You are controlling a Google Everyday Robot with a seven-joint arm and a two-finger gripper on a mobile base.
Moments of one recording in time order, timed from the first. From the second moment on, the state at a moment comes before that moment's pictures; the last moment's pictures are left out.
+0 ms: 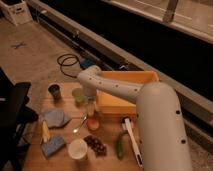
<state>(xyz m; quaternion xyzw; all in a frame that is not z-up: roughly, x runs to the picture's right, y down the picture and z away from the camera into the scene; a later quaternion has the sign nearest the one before) -0.096 0.120 0.896 -0.37 -0.10 -0.09 0.92</state>
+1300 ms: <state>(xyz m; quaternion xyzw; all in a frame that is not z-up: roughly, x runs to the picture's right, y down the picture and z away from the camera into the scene) -0.085 0.135 0.904 -0.38 -0.11 -0.07 0.91</state>
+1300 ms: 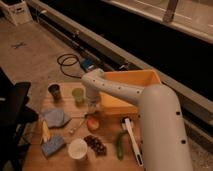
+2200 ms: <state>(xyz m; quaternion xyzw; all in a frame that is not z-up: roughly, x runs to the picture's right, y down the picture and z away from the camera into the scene) -0.112 0.073 0.844 -0.30 -0.22 -0.06 0.93</state>
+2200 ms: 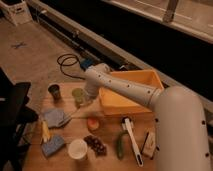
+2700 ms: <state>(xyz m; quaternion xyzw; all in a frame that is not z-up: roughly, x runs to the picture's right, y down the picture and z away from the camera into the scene) -0.070 0.033 0.789 -0.23 -0.23 -0.09 0.94</state>
